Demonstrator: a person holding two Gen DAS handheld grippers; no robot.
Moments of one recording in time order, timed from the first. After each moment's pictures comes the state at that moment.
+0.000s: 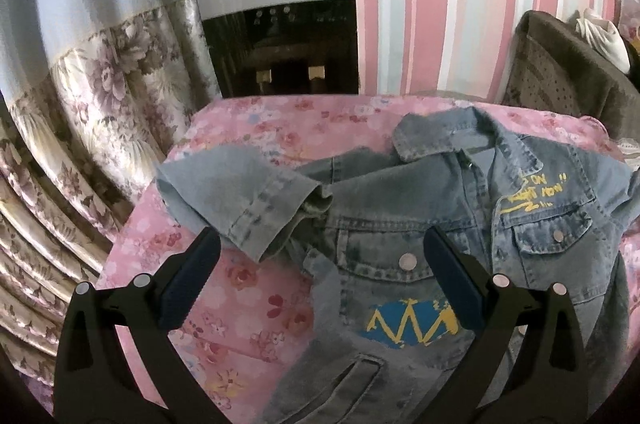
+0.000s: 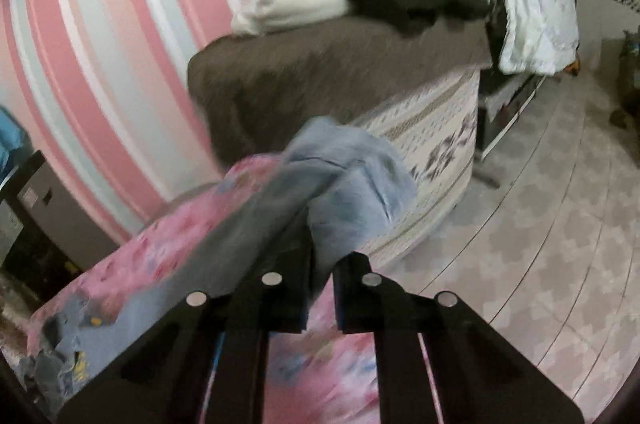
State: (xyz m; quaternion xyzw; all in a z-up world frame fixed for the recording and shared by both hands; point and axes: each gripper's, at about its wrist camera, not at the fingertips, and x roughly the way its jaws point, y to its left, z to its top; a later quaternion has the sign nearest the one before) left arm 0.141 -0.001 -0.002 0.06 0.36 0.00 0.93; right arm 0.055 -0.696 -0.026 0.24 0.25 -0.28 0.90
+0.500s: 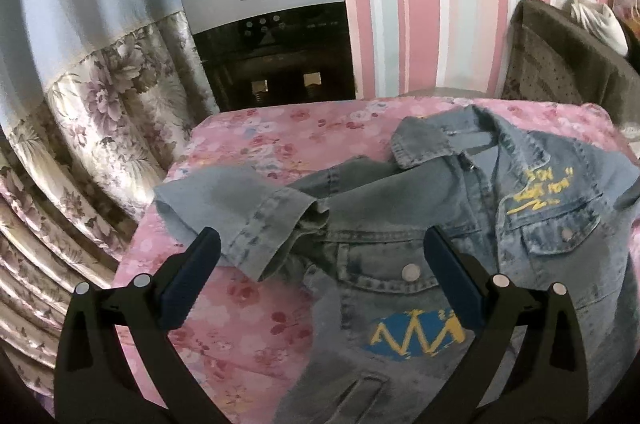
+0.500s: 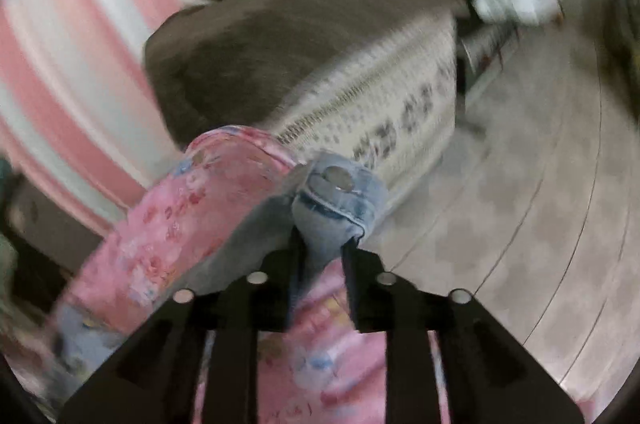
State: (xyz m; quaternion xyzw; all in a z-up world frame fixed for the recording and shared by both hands) left arm 0.150 -0.006 -0.005 0.09 0.36 -0.01 0.93; right arm 0.039 -0.748 -0.072 0.35 0.32 -0.28 0.84
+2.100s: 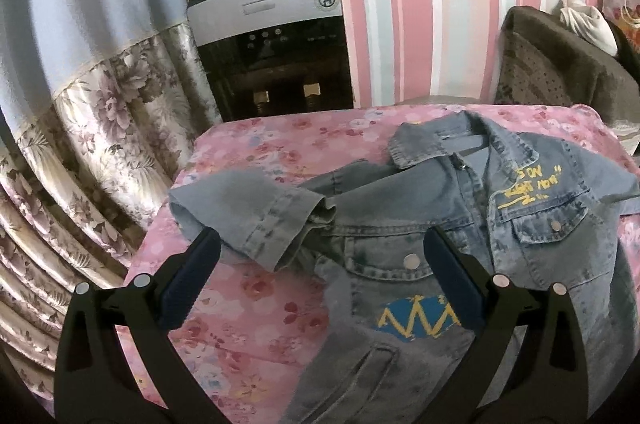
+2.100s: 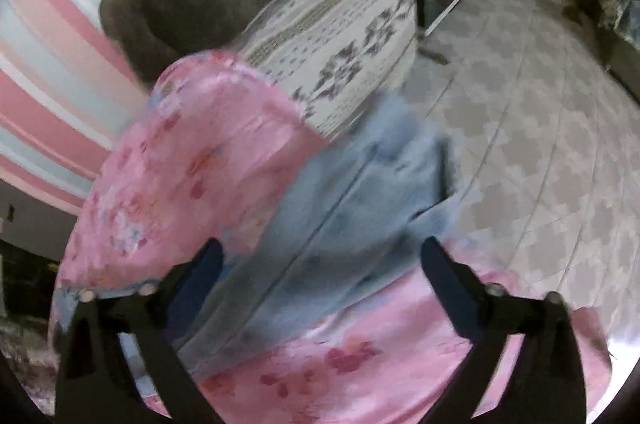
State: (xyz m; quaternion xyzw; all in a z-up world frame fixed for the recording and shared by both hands) left arm 0.126 0.008 0.007 0.09 0.34 -0.02 0.94; right arm 0.041 -0.685 -0.091 0.37 0.41 -0.31 0.77
